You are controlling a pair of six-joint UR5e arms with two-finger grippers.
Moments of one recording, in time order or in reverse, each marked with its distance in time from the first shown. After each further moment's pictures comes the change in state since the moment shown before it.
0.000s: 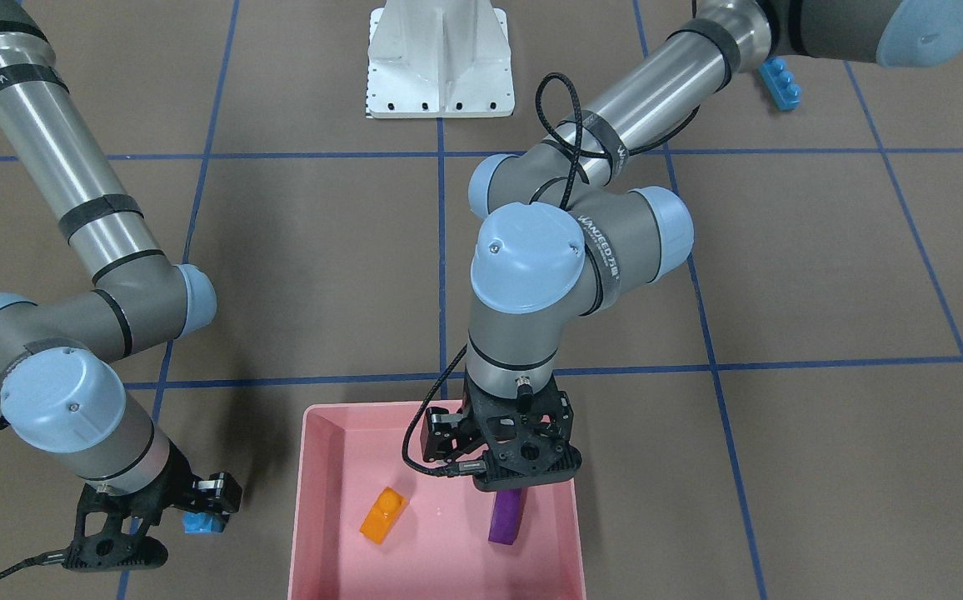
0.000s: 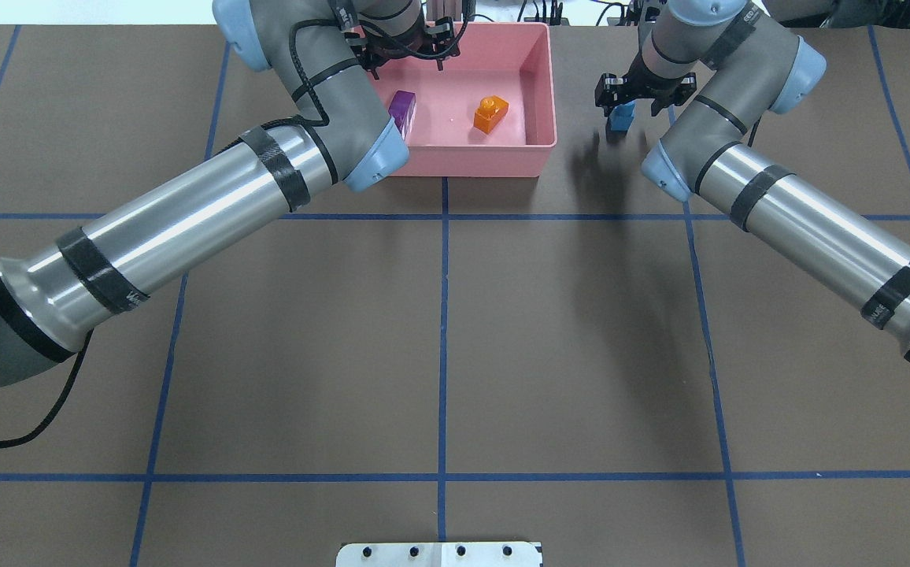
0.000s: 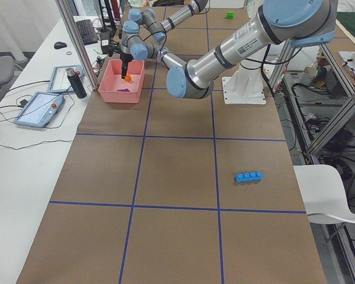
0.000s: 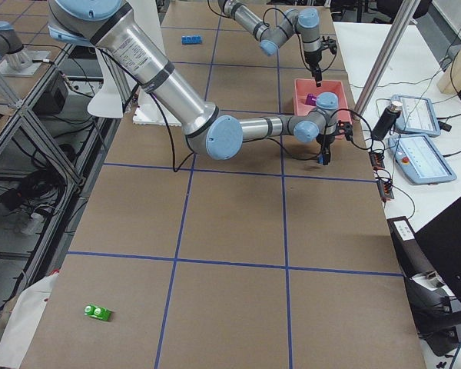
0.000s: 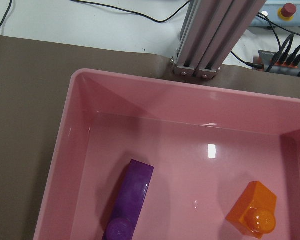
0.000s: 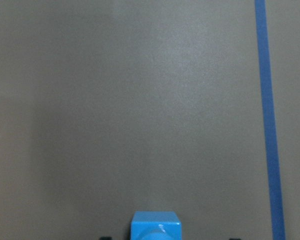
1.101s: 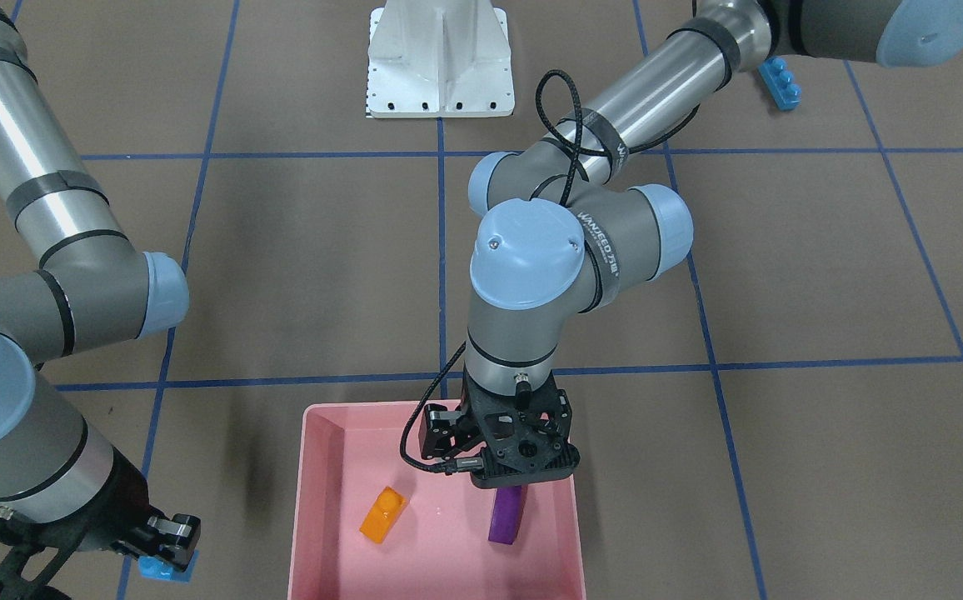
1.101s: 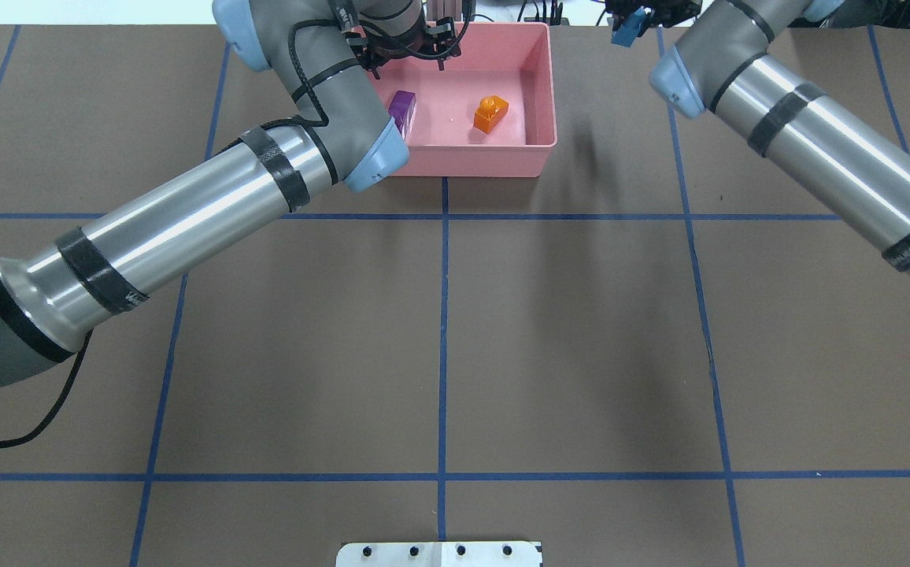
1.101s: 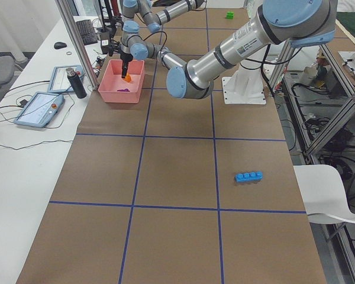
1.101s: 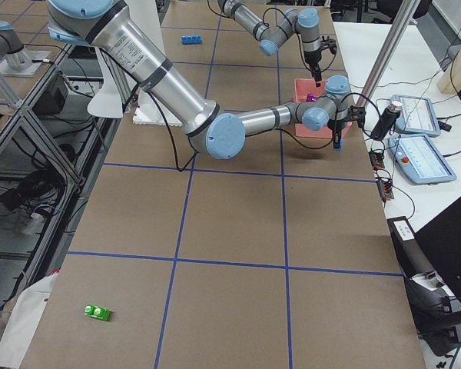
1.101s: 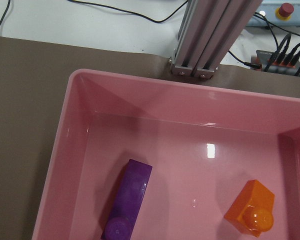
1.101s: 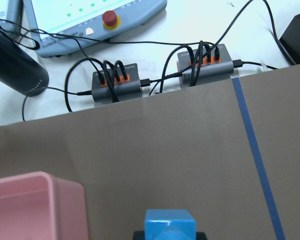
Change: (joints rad) left arm 0.000 0.004 -0.009 0.000 -0.003 0.007; right arm 0.117 0.101 0.142 -0.163 0.070 0.203
